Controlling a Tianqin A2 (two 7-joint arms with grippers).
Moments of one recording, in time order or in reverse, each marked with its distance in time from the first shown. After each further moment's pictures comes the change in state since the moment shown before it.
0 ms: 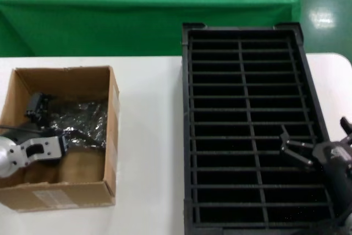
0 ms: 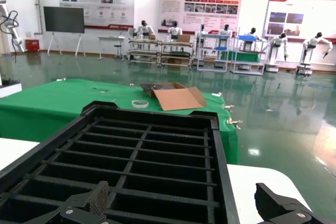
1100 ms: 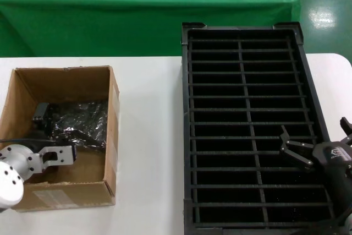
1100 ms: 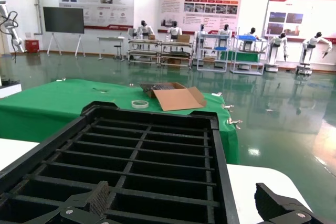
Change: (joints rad) left arm 0.006 0.284 -0.285 0.368 0.119 -0.041 0.363; right arm 0.000 0.000 0.000 0.000 0.000 0.000 0.000
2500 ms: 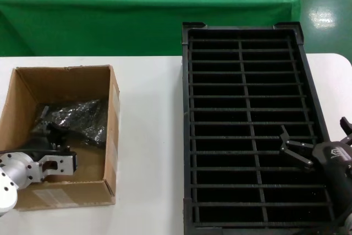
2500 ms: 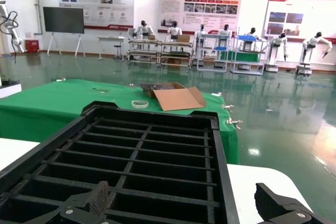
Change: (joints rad) left arm 0.093 0.017 -0.202 -0.096 0.008 0.089 0.209; right arm 0.000 0.000 0.000 0.000 0.000 0.000 0.000
